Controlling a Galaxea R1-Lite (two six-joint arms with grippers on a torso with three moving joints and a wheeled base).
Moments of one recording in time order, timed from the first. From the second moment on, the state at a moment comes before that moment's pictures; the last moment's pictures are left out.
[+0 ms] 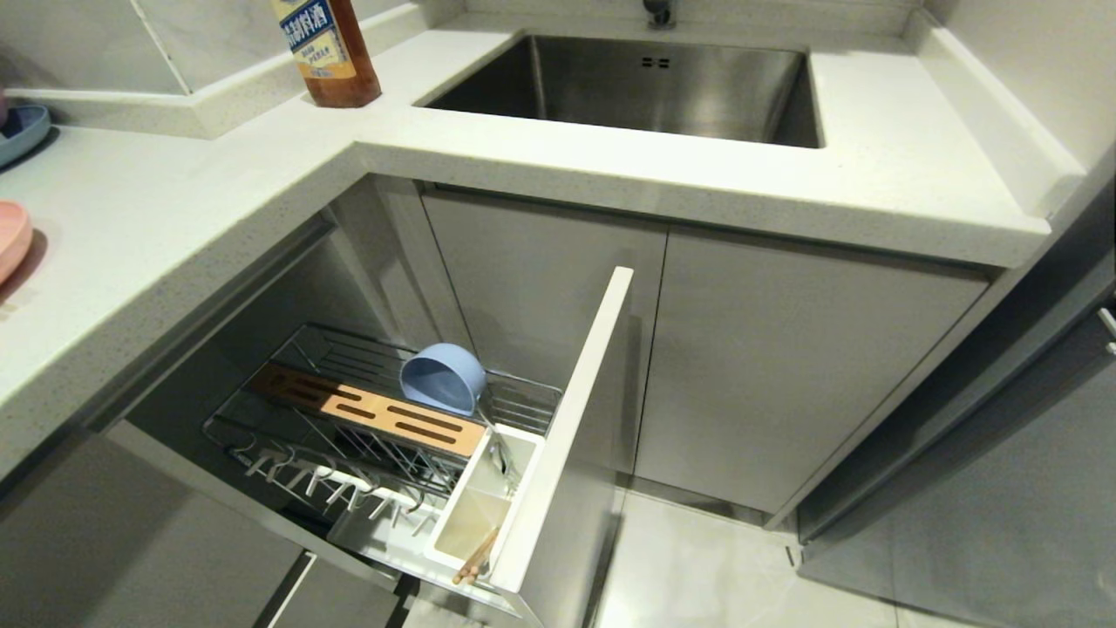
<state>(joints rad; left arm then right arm) 0.00 0.00 -0.07 0.00 -0.04 0.08 0.00 0.00 0.00 0.00 -0.01 0.01</state>
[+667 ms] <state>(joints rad) 0.02 0.34 -0.73 0.18 0.01 0.22 0.00 0.00 0.00 0.00 -0.01 0.01</state>
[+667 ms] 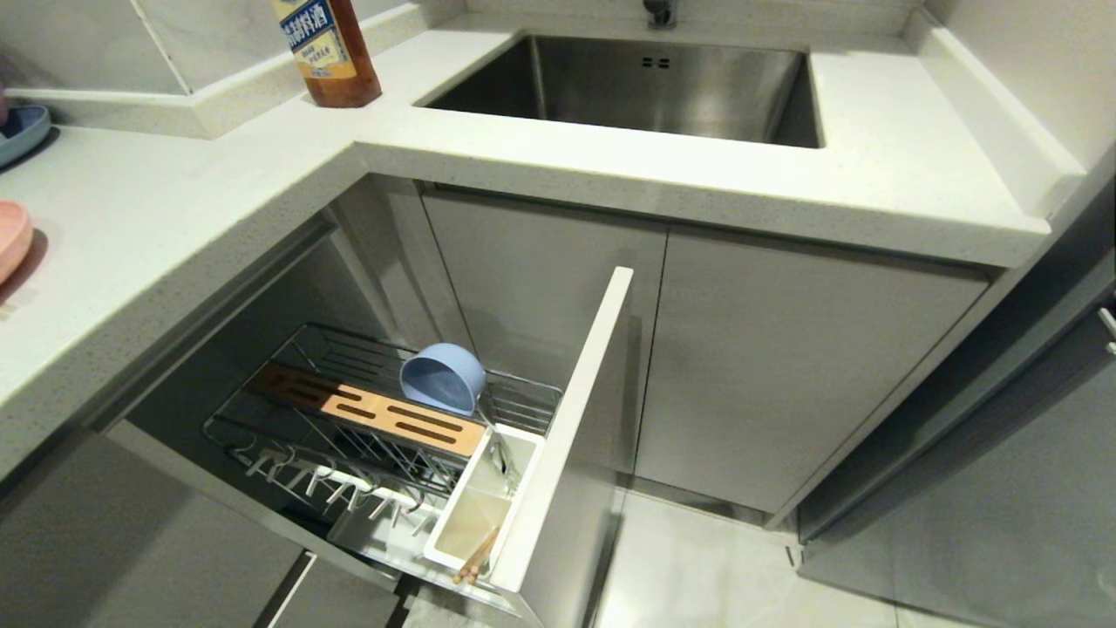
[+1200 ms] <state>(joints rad) 0.06 0.92 -1.27 0.23 0.23 0.05 0.00 0.00 0.00 0.00 -0.01 0.01</state>
